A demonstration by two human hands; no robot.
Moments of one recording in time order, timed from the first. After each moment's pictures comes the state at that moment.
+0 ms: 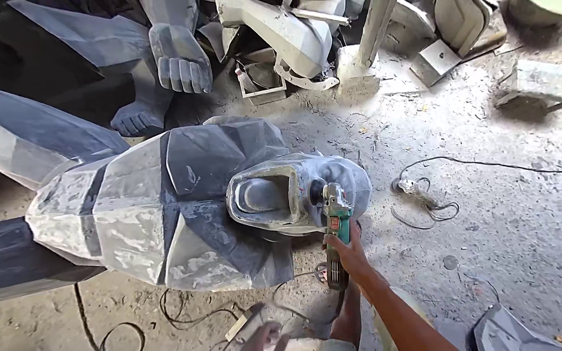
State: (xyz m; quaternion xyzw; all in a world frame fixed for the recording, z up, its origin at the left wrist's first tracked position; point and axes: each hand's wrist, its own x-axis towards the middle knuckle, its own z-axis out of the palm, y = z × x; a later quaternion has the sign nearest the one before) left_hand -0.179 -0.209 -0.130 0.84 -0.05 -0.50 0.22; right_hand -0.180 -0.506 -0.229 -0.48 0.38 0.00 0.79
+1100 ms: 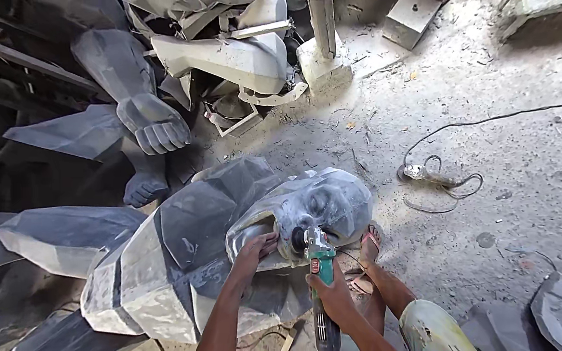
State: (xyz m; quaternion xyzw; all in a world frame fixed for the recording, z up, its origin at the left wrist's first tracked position) left_hand 0.095 -0.408 -0.203 0.79 0.05 -0.49 0.37; right_hand -0.141 -0.505 -0.219 -0.32 0.50 0.05 0.80
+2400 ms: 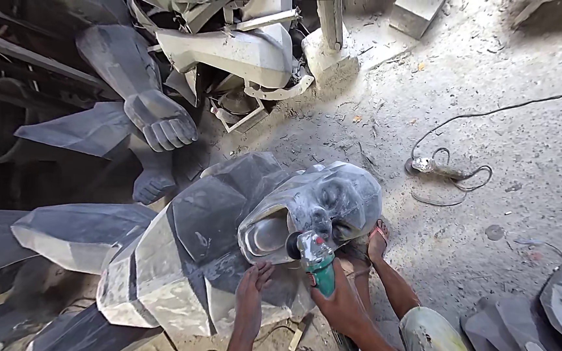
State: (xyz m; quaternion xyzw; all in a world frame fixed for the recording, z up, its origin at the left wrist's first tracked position) left_hand 0.040 -0.310 -0.192 0.79 0.19 -0.35 0.47; right_hand -0.135 -0.486 -0.183 -0.60 0.44 0.17 0.65
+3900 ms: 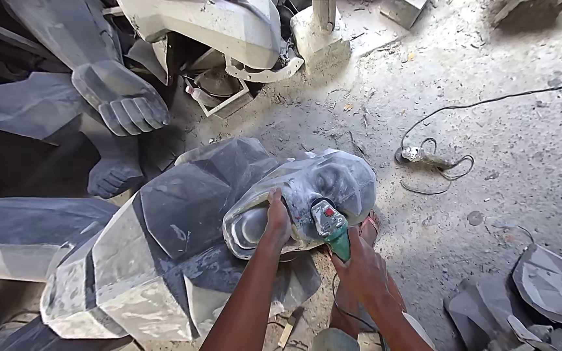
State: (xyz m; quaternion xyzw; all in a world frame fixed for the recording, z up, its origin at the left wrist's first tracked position) left_hand 0.082 -0.460 -0.256 0.72 0.17 -0.43 0.52; right_hand -0.123 -0.520 -0.189 -0.73 0.50 0.27 0.37
